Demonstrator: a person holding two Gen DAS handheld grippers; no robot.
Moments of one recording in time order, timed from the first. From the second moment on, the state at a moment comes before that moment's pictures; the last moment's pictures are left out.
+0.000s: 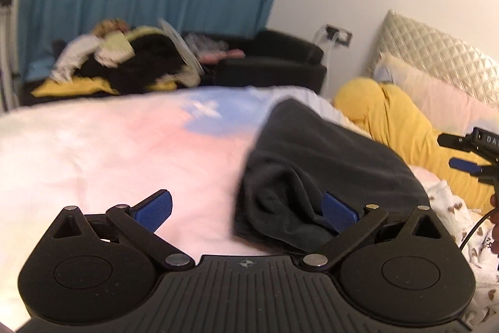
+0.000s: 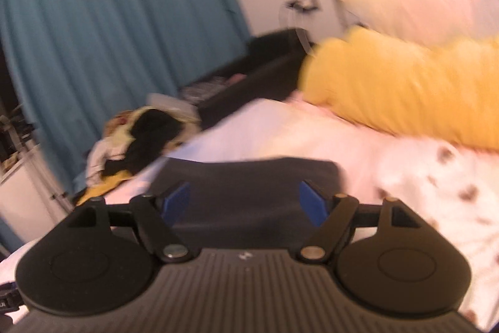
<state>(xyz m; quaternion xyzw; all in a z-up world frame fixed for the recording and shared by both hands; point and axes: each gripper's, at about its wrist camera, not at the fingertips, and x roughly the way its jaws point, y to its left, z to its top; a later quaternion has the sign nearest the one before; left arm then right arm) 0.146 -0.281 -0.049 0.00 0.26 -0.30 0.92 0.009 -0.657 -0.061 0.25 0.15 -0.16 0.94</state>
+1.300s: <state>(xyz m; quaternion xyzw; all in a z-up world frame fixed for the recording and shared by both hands) 0.074 0.012 -0.012 -0.05 0.22 0.00 0.98 0.112 -0.271 -0.033 0.12 0.18 0.15 0.96</state>
